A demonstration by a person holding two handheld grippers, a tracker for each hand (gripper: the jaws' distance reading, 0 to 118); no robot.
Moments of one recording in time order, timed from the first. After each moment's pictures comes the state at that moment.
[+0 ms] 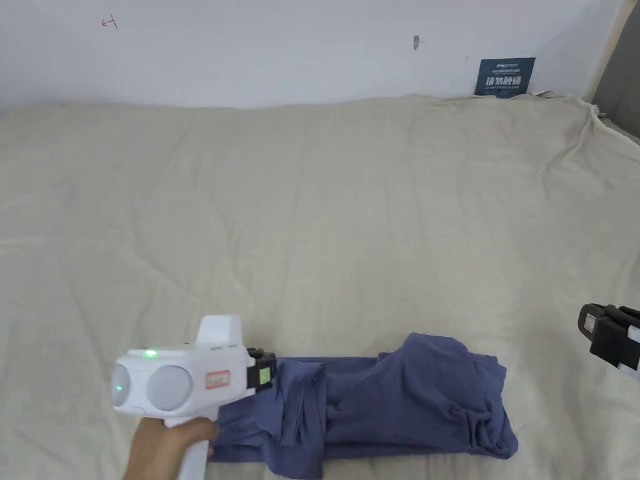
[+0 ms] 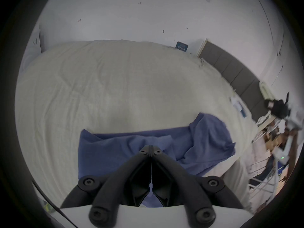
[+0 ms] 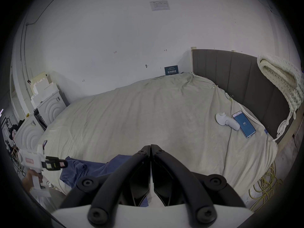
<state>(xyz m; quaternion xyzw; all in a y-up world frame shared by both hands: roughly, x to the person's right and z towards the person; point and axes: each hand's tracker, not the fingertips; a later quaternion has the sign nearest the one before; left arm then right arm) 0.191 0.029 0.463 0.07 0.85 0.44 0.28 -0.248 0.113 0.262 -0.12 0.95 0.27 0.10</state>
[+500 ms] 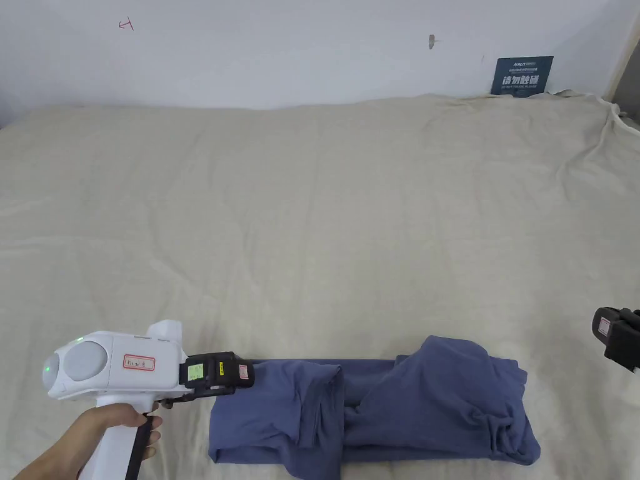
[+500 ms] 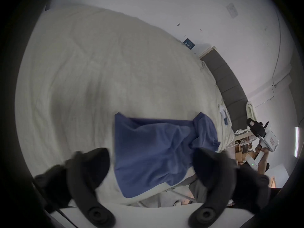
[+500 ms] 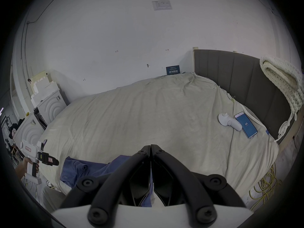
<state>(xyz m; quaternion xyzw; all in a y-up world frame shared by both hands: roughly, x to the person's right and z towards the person) 0.291 -0.010 0.520 0.15 0.78 0.54 0.29 -0.240 0.107 0.269 -0.12 0.95 0.27 0.10</state>
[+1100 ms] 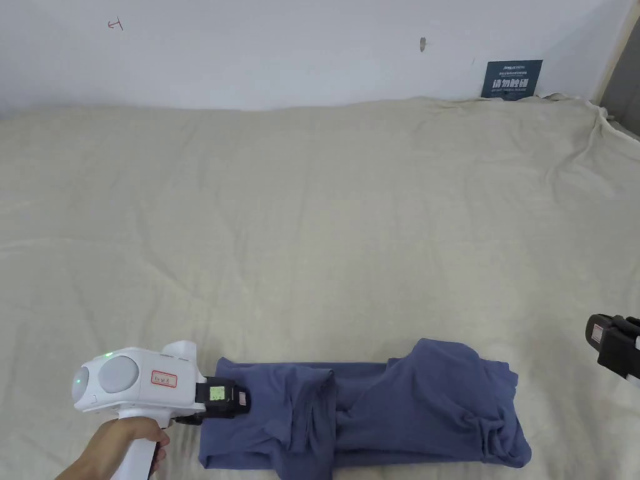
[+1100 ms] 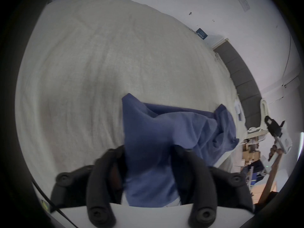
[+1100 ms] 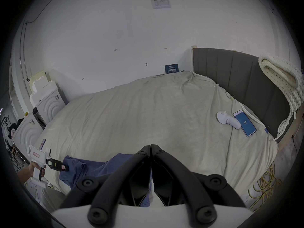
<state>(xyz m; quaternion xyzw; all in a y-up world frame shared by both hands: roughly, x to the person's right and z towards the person) 0.254 -0.037 0.517 0.10 0.78 0.57 0.24 -0.241 0.106 0.266 -0.12 0.95 0.28 0.11</state>
